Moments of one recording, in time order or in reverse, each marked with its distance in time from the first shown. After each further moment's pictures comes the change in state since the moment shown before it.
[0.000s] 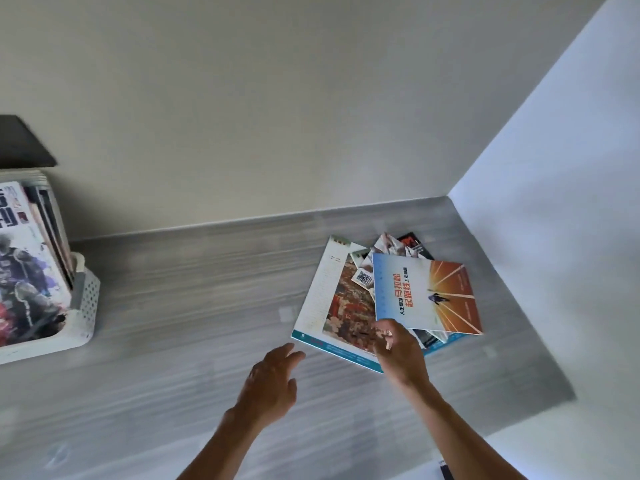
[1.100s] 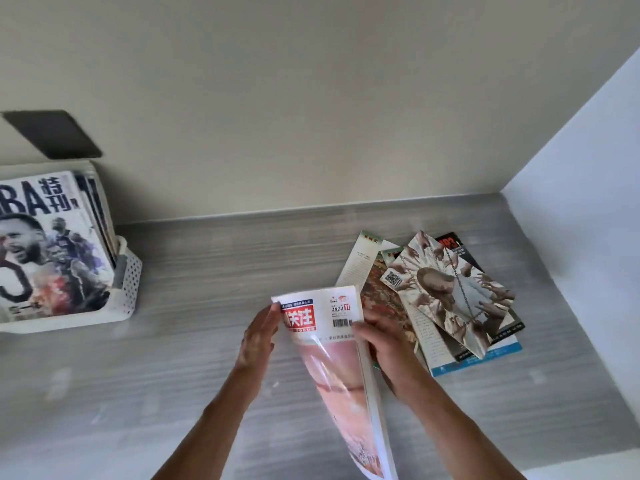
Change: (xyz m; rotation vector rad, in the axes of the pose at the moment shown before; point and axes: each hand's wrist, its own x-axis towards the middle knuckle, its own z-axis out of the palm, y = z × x) left_hand 0.012 -0.001 -0.049 -1.153 0.338 -0.397; right_hand -0.001 -0.070 -0.001 0.931 -0.499 -0.022
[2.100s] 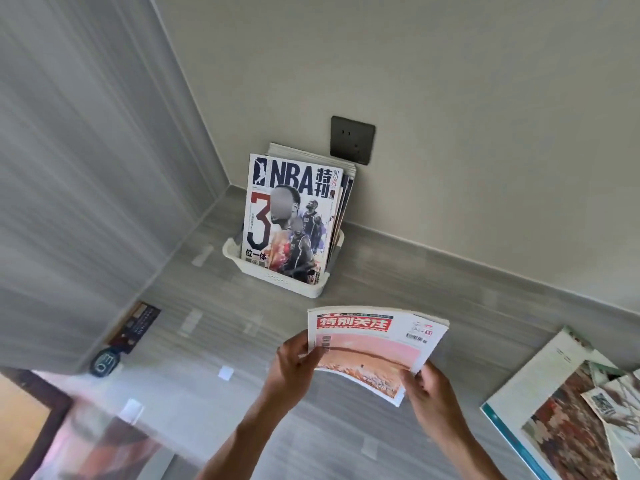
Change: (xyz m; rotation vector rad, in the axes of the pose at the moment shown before) left_hand -0.053 -0.037 -0.236 0.108 0.383 0.381; right_hand 0.048 0.056 0.200 -0.728 -0.196 -0.160
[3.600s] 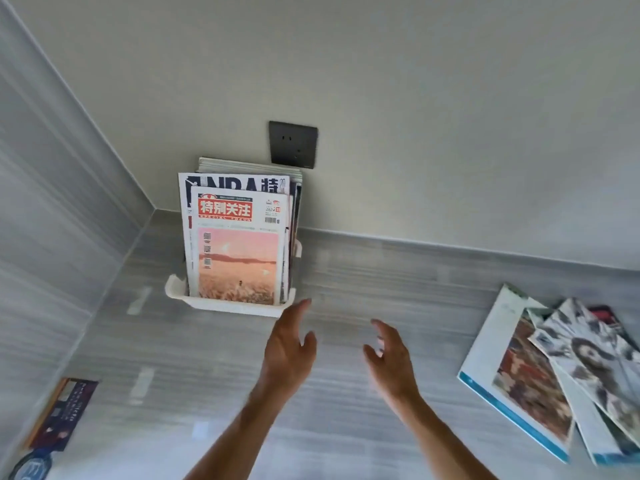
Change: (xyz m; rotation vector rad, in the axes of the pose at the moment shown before) left_hand 0.065 0.036 0.001 0.319 -0.163 0.063; right_hand 0.037 -0.032 0.053 -0.026 0.295 0.168
